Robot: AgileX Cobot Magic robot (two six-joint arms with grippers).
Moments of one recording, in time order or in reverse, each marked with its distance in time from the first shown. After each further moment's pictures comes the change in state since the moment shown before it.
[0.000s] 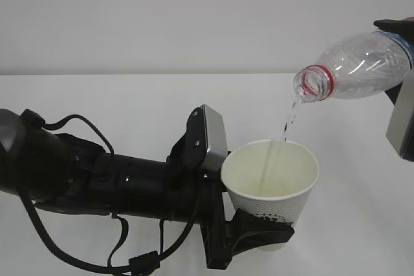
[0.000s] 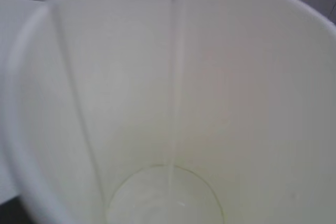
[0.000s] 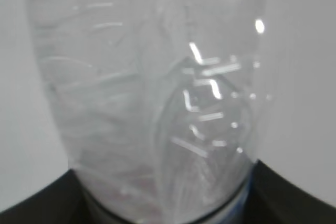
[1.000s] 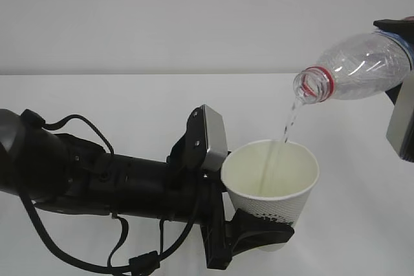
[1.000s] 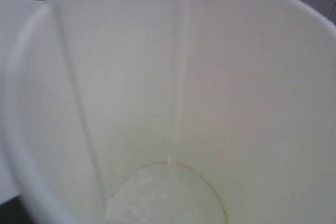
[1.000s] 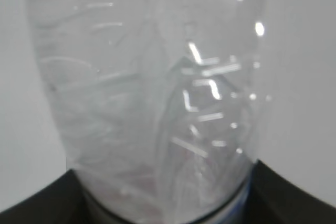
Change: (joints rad) left arm 0.000 0.000 0.000 0.000 0.000 0.000; right arm 0.000 0.000 0.000 0.000 0.000 -0.013
